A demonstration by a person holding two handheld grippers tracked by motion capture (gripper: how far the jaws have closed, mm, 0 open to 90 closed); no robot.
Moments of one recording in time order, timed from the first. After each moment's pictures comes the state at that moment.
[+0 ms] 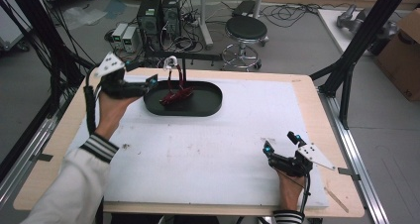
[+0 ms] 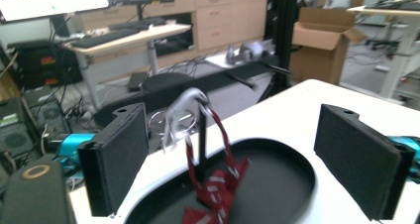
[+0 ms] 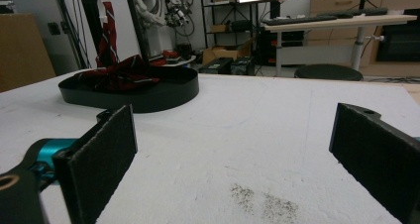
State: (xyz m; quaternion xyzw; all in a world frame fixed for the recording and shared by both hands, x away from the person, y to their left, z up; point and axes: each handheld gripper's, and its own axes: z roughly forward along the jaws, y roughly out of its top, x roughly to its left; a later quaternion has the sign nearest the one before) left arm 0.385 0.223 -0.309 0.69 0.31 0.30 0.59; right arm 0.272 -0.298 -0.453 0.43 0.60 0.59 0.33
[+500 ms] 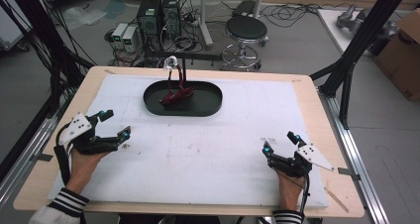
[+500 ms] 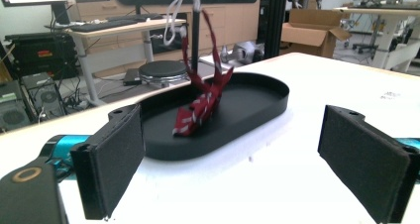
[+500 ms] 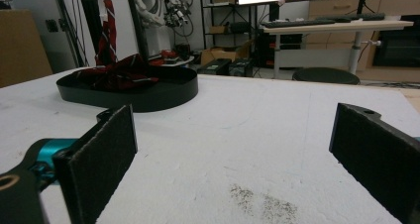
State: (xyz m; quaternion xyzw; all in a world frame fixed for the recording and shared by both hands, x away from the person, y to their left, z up) left arm 0.300 0.293 -0.414 0.67 0.32 0.29 0.61; right arm 0.271 -0.296 -0.453 0.42 0.60 0.59 0.34
